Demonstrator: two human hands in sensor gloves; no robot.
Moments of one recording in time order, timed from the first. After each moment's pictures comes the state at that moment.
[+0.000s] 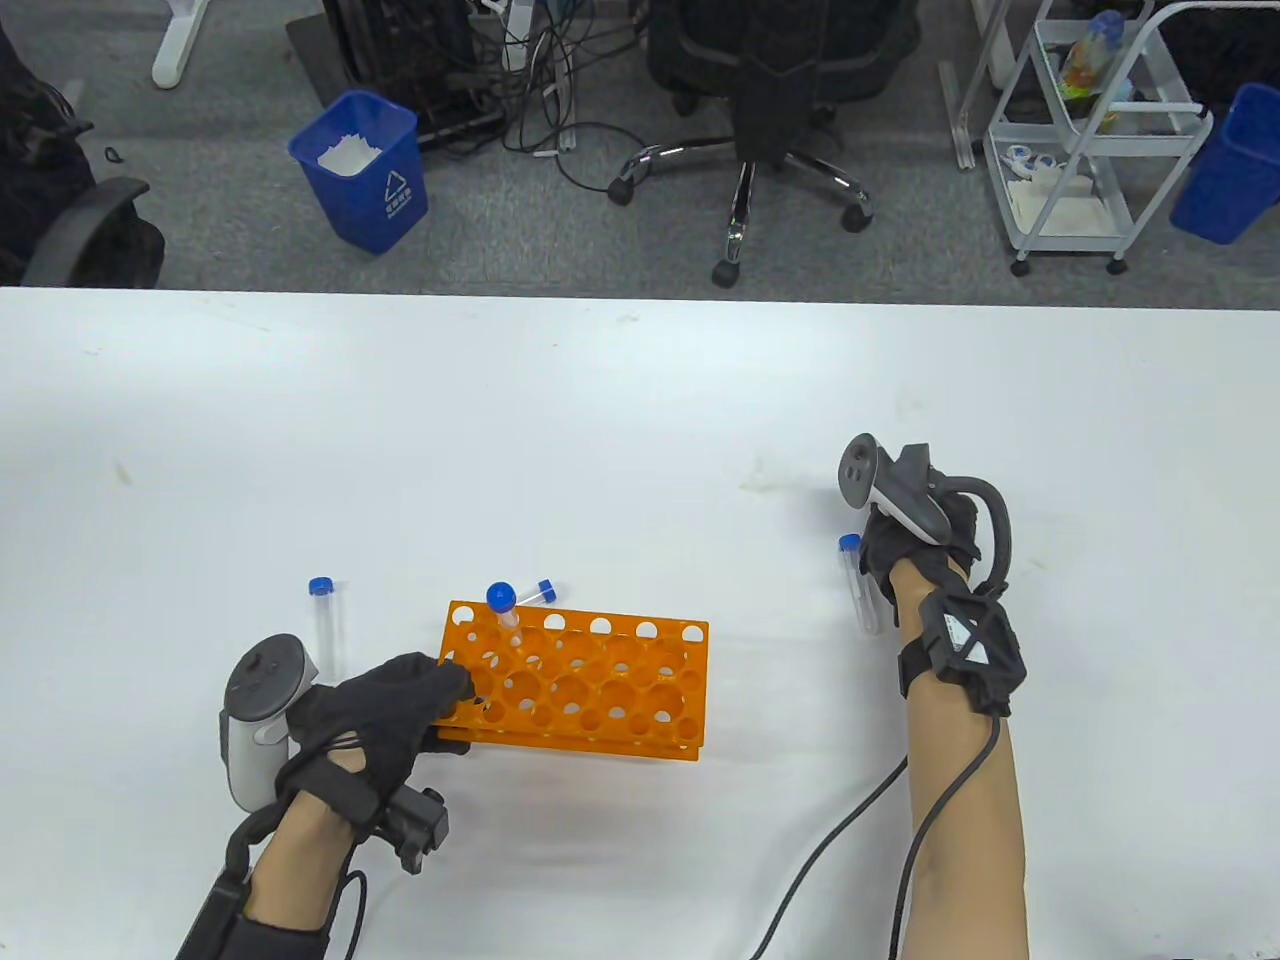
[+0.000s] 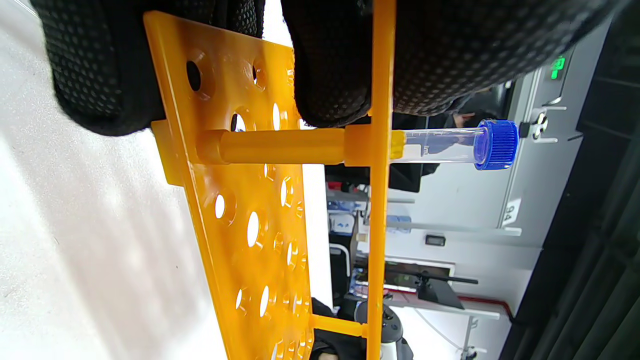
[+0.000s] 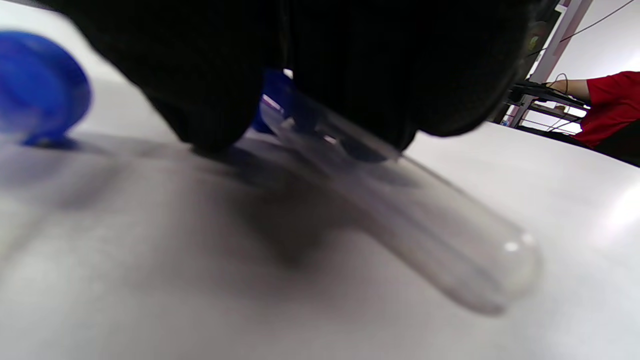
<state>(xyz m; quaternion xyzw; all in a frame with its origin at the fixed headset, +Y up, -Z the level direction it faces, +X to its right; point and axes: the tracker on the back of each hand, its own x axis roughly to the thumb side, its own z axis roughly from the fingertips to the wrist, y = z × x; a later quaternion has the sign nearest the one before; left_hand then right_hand) -0.269 -0.730 -0.180 -0.18 0.04 0.67 0.72 0.217 -0.752 -0.389 0.09 -0.10 -0.99 0.08</state>
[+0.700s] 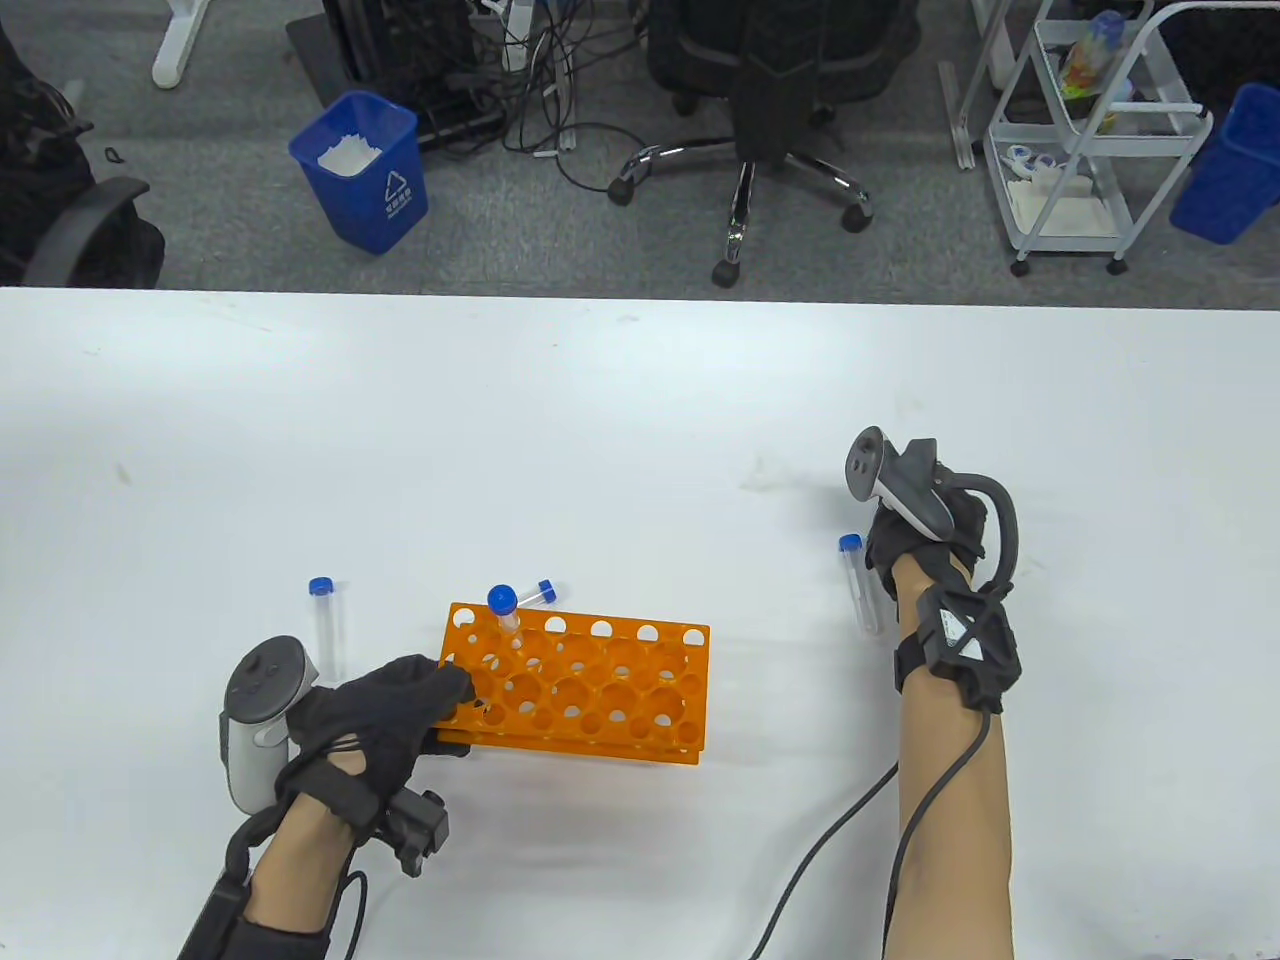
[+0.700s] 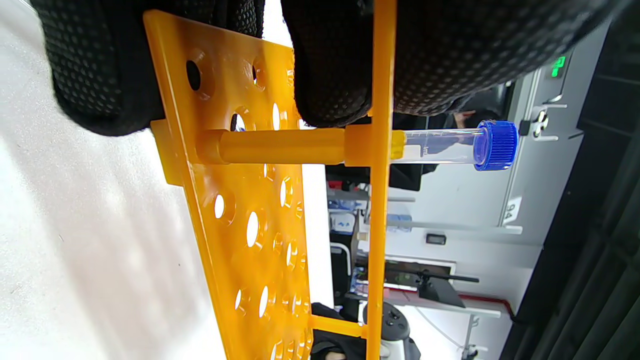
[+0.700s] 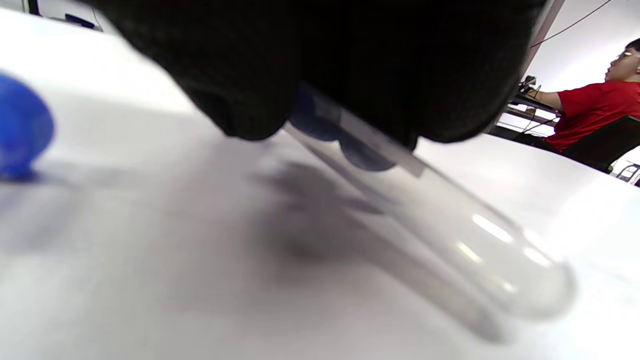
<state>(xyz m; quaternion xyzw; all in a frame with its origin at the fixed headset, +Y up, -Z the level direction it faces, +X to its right) -0.269 -0.731 -0.179 -0.18 0.04 0.66 0.72 0.220 -0.735 -0.385 0.12 -0.09 -0.98 0.09</state>
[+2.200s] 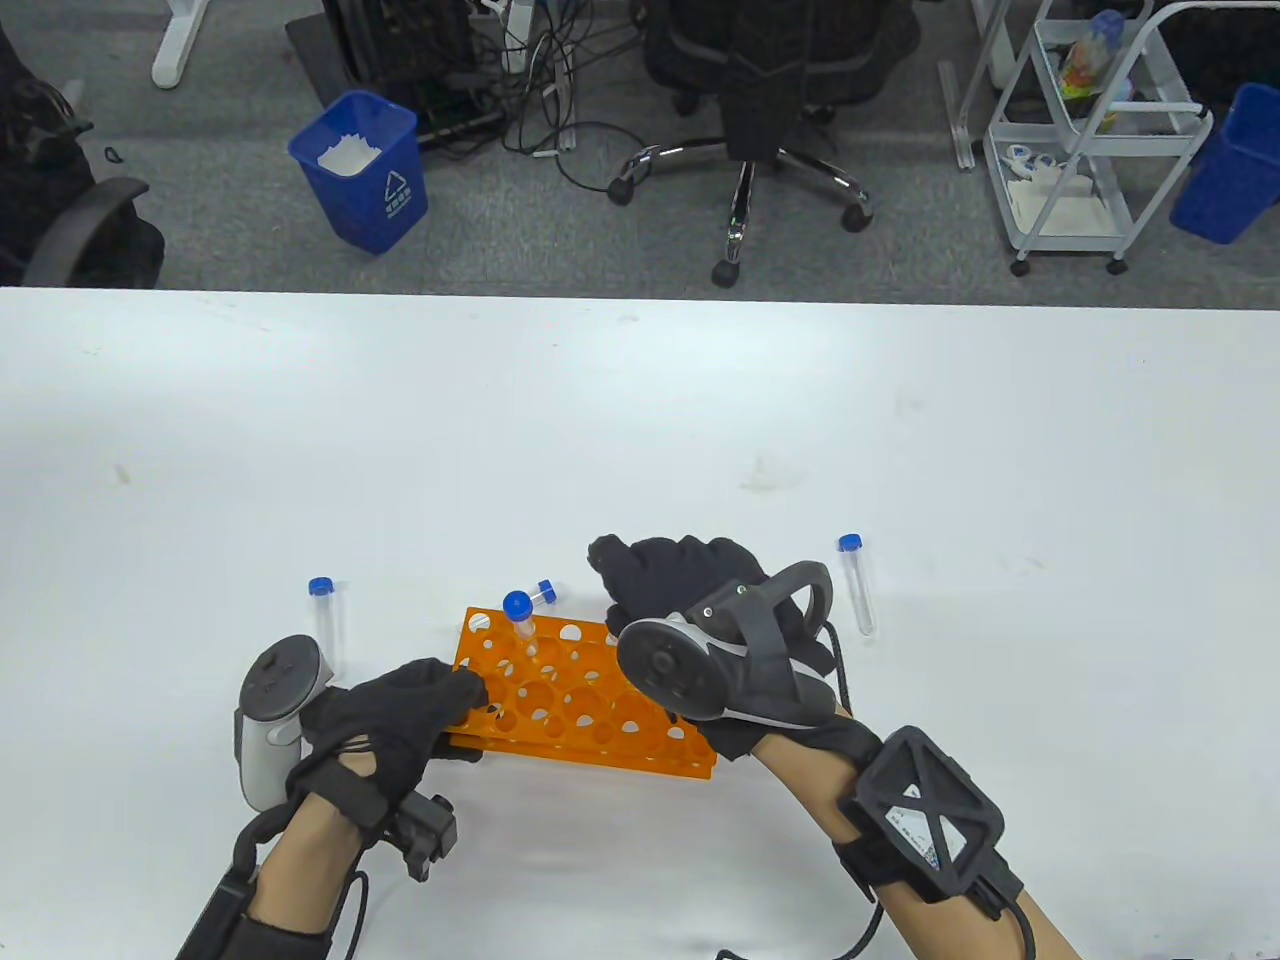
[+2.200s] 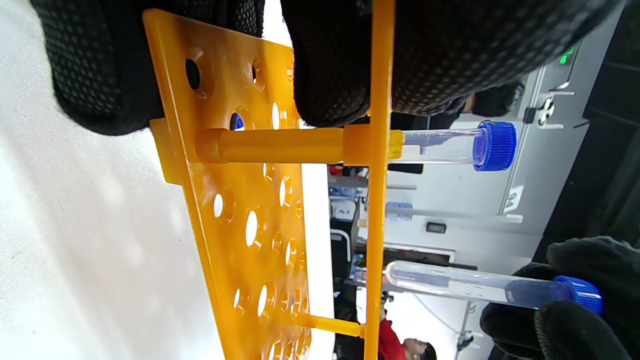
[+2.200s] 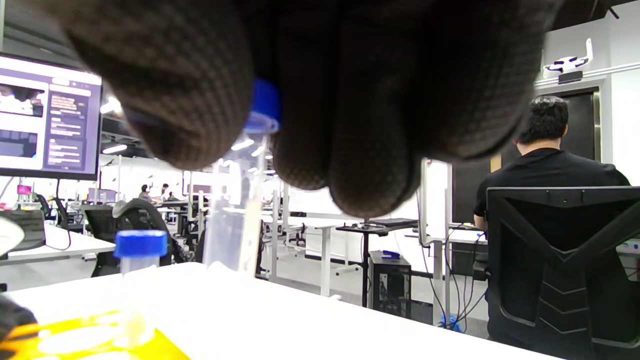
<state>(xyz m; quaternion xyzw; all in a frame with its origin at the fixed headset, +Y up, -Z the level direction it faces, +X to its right) -0.260 -0.734 -0.180 -0.20 0.03 0.67 0.72 0.019 -0.558 -0.200 -0.28 0.15 -0.94 -0.07</state>
